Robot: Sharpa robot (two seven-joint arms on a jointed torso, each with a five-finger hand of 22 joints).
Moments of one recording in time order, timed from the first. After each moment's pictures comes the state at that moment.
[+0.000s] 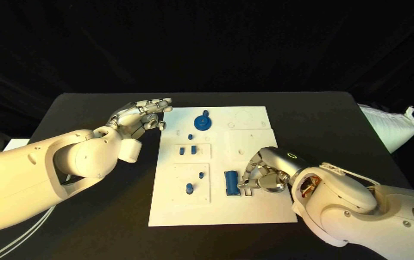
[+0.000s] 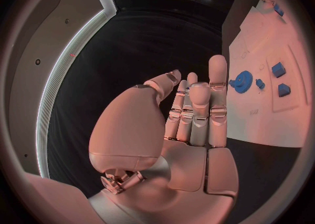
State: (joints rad) left arm 1.20 -0.94 -0.05 1.60 0.19 -0.17 0.31; left_hand 1.32 -0.12 0.47 -0.02 0.15 1.03 0.18 0.08 0.07 1.11 0.10 0.26 0.11 1.28 0.02 1.16 0.62 0.16 1.27 0.11 0.63 0.80; right arm 0.96 -1.10 0.00 2.04 -1.57 -0.42 -0.57; right_hand 1.29 -0.03 -0.13 0.20 0.08 1.16 0.06 0.18 0.32 1.46 -0.03 1.36 1.31 1.47 -0.09 1.55 1.31 0.05 1.47 0.02 1.49 1.31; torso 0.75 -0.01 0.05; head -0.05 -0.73
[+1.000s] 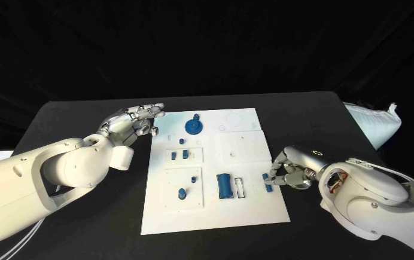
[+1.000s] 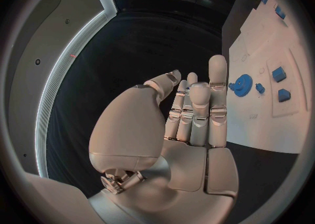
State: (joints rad) left arm 1.20 -0.94 -0.05 1.60 0.19 -0.17 0.31; left_hand 1.32 -0.12 0.47 -0.02 0.15 1.03 0.18 0.08 0.07 1.11 0.10 0.26 0.11 1.28 0.02 1.16 0.62 0.16 1.27 0.11 0.63 0.80; right arm 0.98 -1.29 -0.01 2.04 -1.56 -0.35 -0.54; right_hand 1.31 0.02 -0.12 0.20 0.19 1.14 0.07 0.13 0.28 1.46 -0.01 1.33 1.42 1.47 -0.08 1.55 1.31 0.05 1.47 0.03 1.49 1.31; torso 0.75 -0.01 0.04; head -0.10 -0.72
